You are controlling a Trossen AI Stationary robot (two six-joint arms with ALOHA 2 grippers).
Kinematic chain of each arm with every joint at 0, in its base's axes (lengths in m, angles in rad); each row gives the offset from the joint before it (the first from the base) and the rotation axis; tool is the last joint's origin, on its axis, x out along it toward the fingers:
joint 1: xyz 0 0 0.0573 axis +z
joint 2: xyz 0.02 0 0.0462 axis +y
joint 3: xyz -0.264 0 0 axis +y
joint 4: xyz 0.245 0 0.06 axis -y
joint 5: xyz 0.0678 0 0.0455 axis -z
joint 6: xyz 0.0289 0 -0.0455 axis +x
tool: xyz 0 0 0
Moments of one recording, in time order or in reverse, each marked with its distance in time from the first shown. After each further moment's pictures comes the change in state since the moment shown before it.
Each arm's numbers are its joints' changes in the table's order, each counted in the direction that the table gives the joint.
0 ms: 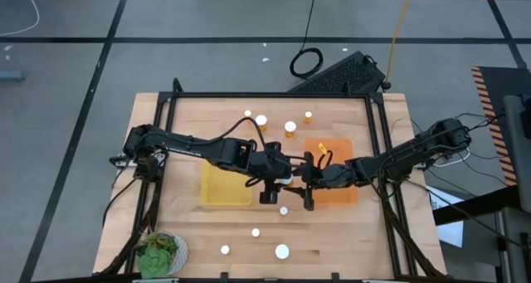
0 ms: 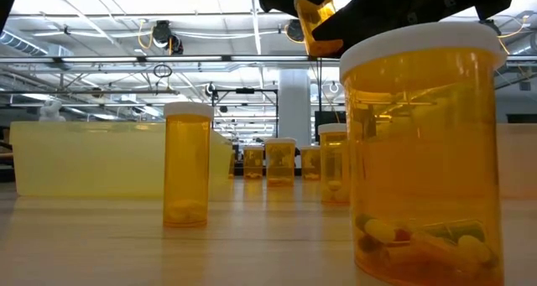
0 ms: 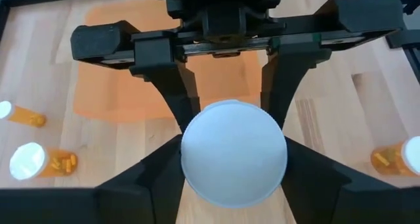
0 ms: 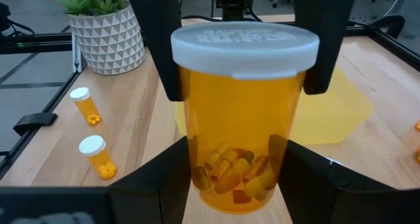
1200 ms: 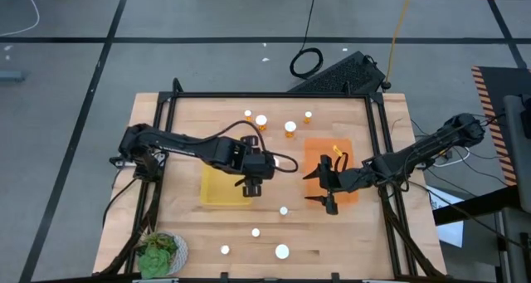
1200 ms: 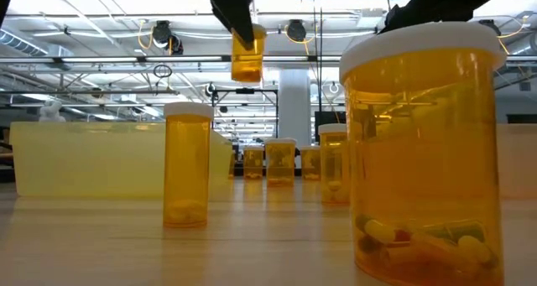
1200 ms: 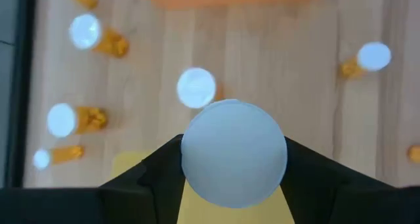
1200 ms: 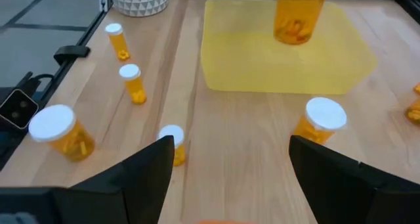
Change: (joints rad) left arm -0.007 -0.040 0.000 -0.384 -0.195 -0.148; right arm 0.112 -0.251 0.000 -0.448 0.001 0.026
